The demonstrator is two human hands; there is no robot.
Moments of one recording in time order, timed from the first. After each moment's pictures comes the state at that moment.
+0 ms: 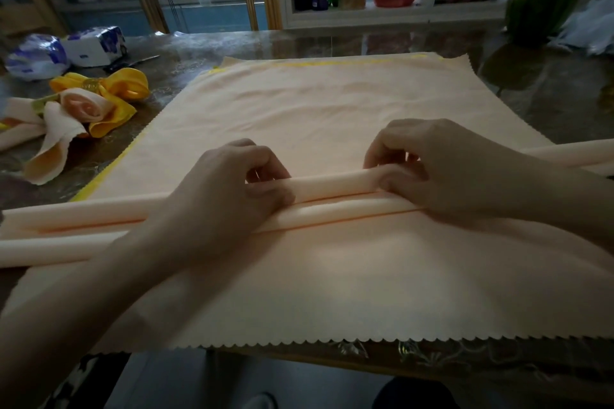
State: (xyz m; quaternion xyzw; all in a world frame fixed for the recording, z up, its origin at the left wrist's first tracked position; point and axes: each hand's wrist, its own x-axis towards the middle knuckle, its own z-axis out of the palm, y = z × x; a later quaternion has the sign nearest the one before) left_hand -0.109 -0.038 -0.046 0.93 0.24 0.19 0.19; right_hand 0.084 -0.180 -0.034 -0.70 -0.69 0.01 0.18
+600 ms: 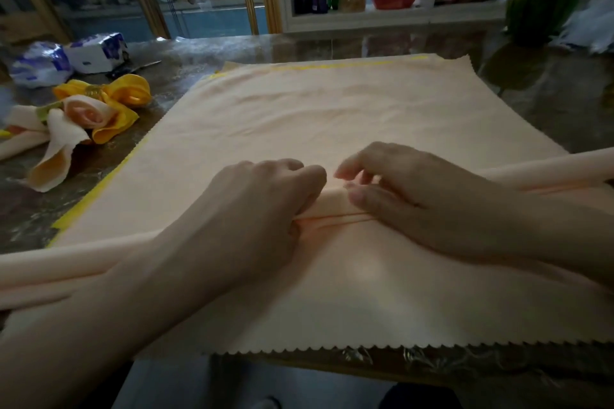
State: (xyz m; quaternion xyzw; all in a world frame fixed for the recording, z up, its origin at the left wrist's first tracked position) left_hand -0.105 -0.059 -0.039 0.99 0.08 0.11 -0.03; right_hand 0.062 -0.182 -0.049 -0.69 -0.69 0.07 0.21
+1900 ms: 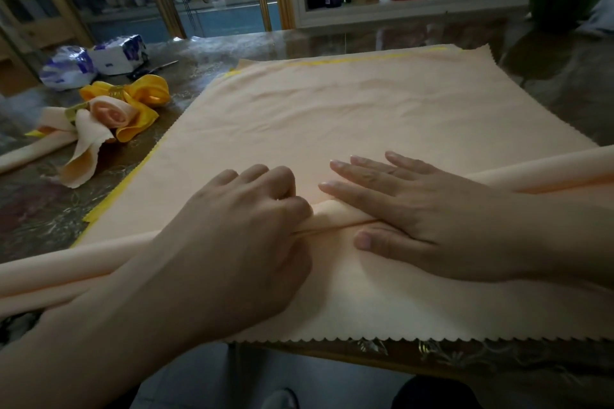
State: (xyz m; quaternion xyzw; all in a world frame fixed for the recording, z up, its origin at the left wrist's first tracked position) left_hand -0.139 -0.074 -0.034 0.99 0.12 0.10 -0.07; right_hand 0.051 -0.186 -0.053 -0.67 -0.74 0.05 -0.02
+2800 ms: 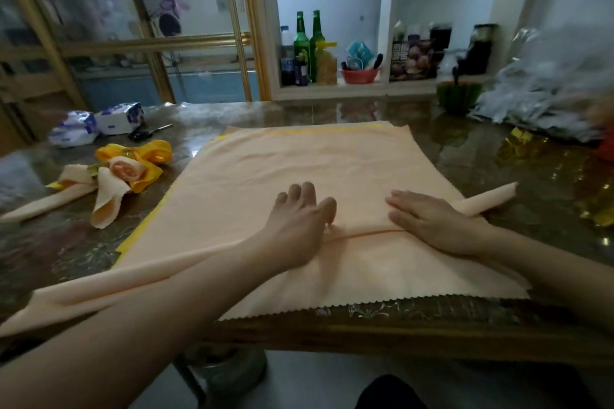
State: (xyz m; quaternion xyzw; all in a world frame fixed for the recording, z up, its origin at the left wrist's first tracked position) left_hand -0.072 -0.102 -0.027 0.98 0.22 0.01 0.00; right_hand 0.115 -0.244 -0.059 -0.84 -0.52 0.08 0.14
